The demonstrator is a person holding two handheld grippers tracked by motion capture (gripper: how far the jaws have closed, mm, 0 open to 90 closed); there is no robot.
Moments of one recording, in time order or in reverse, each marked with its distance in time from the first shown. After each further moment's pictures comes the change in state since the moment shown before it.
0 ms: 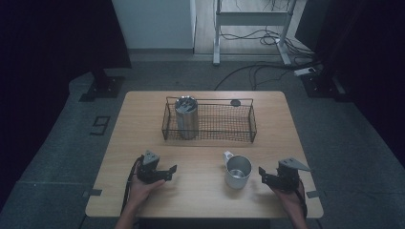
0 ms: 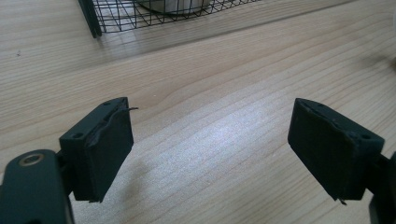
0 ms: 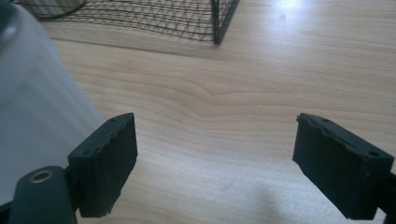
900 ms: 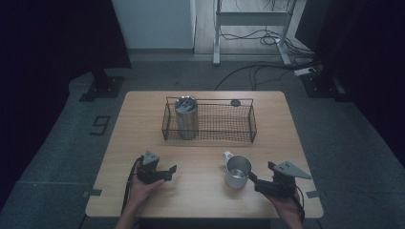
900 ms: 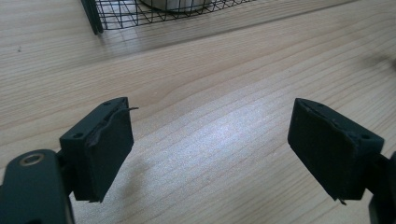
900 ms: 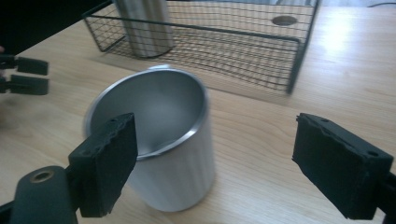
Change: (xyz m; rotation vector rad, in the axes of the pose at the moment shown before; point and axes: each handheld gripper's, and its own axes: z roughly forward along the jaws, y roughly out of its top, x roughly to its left) left arm 0.000 -0.001 0.000 0.001 0.004 -0.012; right arm 0.048 0.020 -0.046 -0.117 0.173 -0.060
